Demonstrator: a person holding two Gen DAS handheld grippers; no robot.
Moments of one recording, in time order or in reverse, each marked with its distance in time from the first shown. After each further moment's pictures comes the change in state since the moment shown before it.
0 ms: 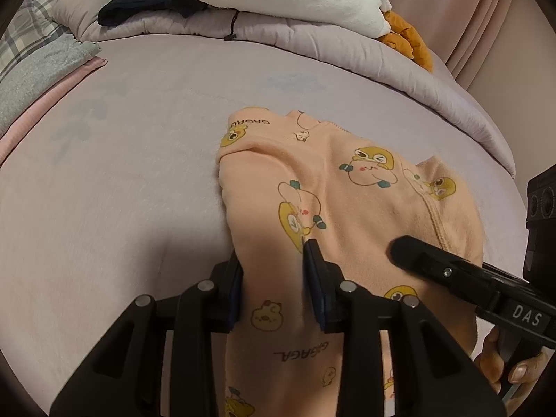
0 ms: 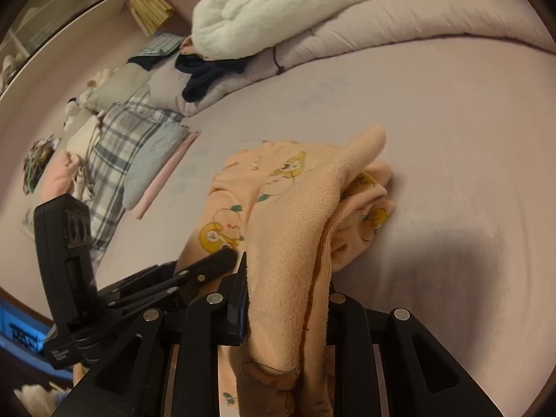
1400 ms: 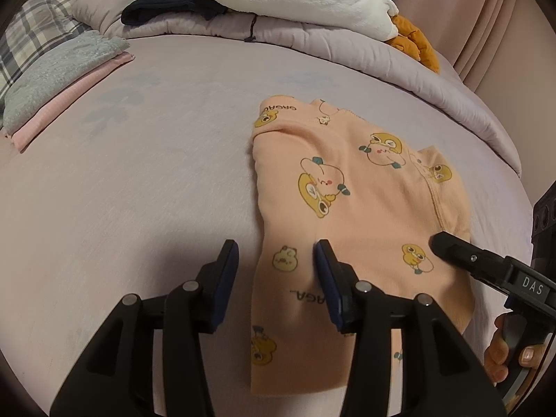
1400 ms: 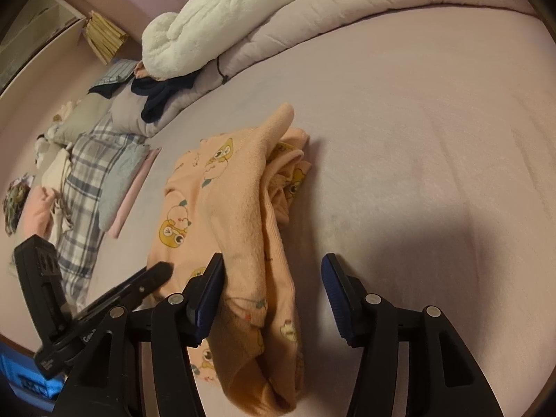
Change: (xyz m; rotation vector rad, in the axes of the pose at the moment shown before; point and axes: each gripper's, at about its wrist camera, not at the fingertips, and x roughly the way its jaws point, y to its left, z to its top) left arm -0.025 0.015 -0.027 -0.007 -0.019 0.049; right arm -0.024 -0.023 -0.024 0.150 -0.044 -0.104
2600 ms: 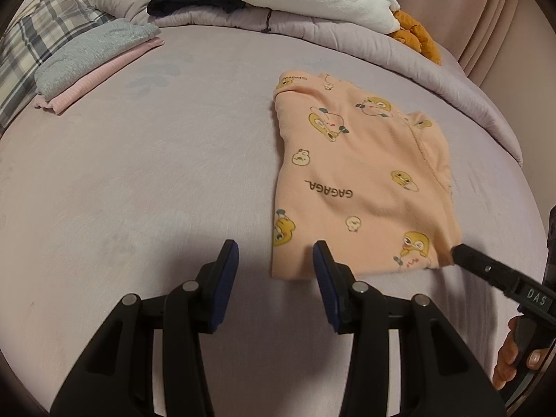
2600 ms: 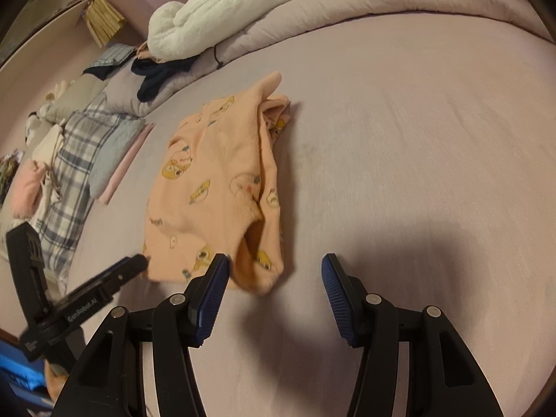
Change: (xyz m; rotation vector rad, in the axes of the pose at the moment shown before) left arm -0.049 0.002 -0.054 -0.021 0.020 0.044; right arm -0.038 0.006 -0.044 -0.061 0.023 -0.102
